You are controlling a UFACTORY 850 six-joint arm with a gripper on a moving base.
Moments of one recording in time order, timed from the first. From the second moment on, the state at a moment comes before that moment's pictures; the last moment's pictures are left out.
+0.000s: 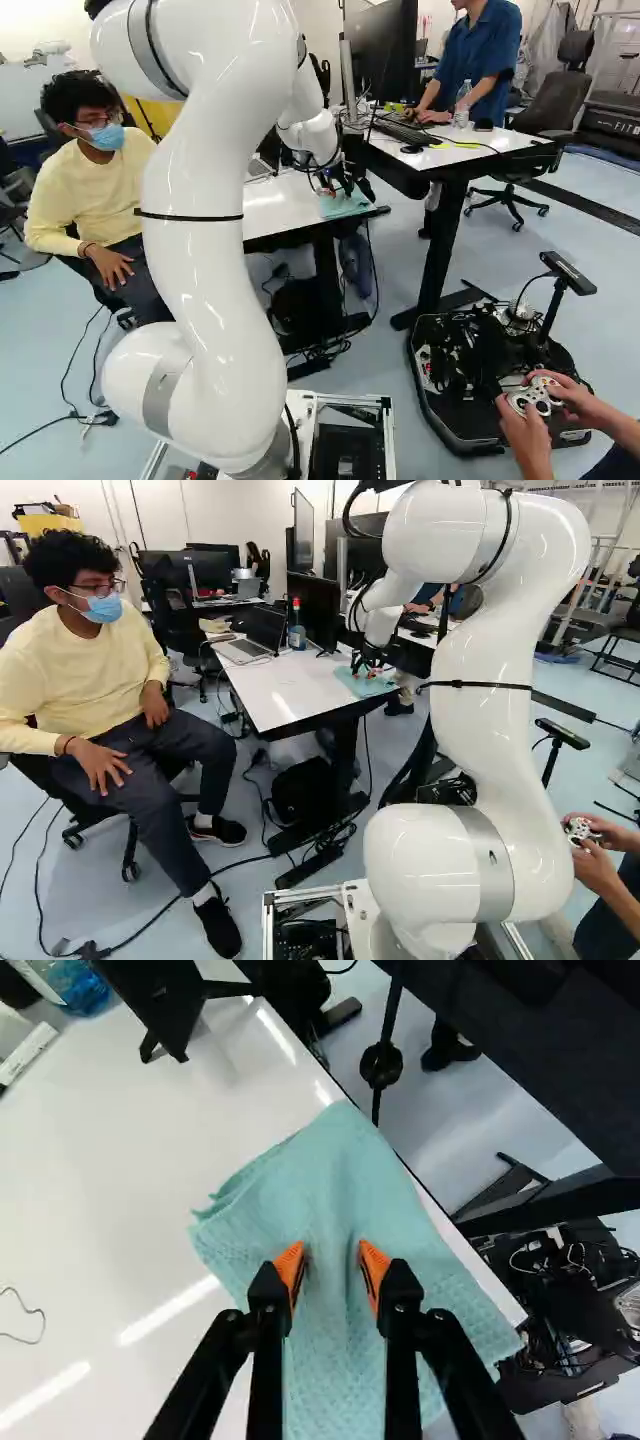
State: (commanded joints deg) arm -9.5 -28.5 -72.4 5.2 -10.8 0.0
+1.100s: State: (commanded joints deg) arm -9.5 -27.7 -72.2 8.6 -9.5 0.0
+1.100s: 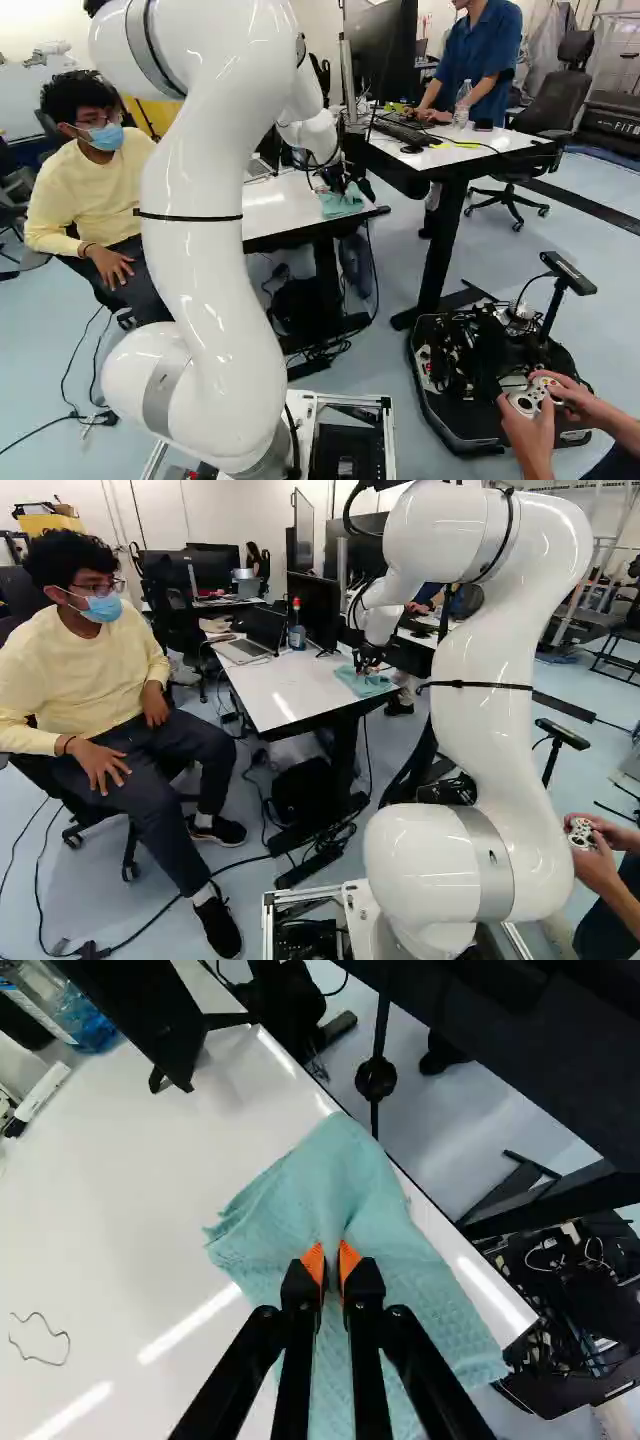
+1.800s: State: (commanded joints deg) arm -7.8 -22.5 -70.9 8.6 -10.2 0.0
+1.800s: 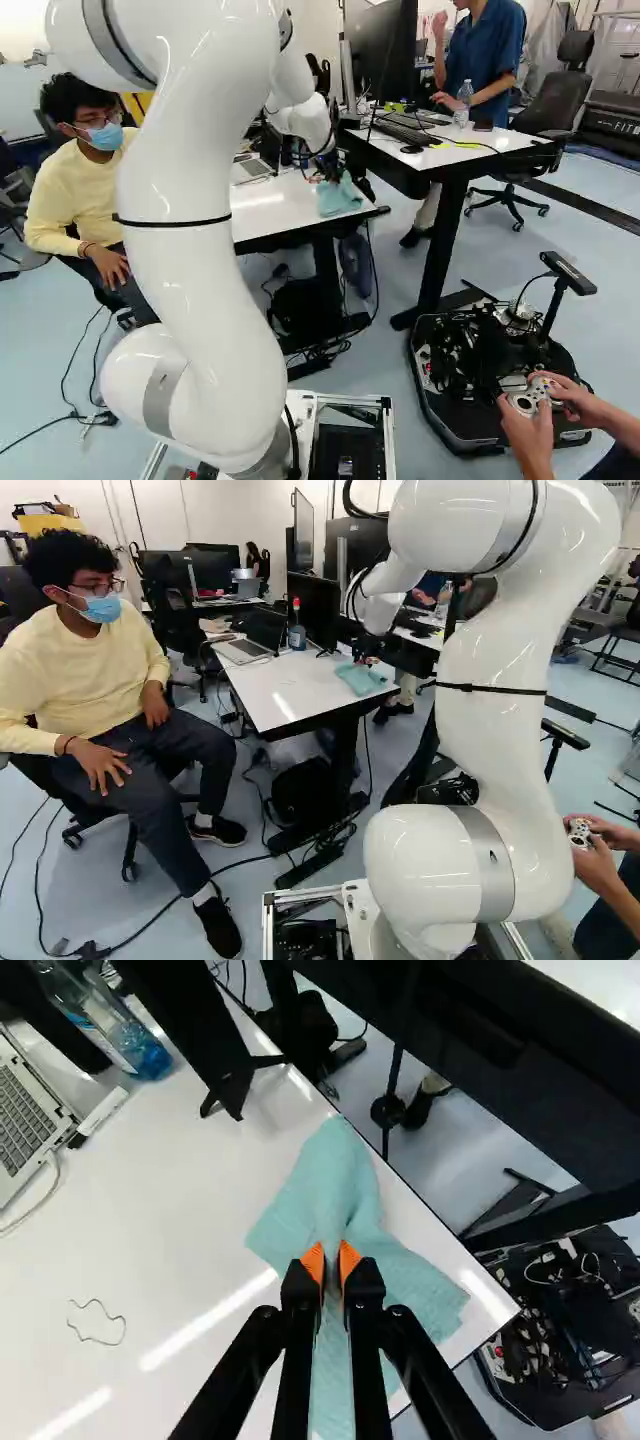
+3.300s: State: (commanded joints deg) arm 2.2 -13.1 -70.2 8.6 -11.3 0.0
